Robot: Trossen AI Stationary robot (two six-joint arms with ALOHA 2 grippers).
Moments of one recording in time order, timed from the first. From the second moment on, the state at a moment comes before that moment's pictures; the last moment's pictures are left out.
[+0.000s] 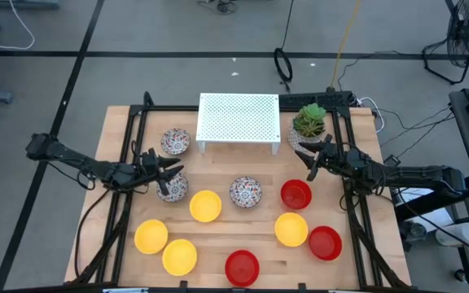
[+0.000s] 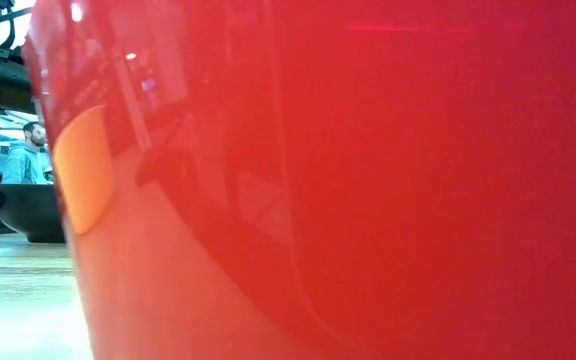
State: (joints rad) left arm -0.31 0.47 0.02 0.36 -0.71 -0.29; right arm -0.18 0.41 0.02 0.39 0.29 0.09
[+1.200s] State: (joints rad) left arm -0.31 0.47 0.02 0.36 -0.71 -0.29; right arm -0.18 0.41 0.02 0.39 0.29 0.07
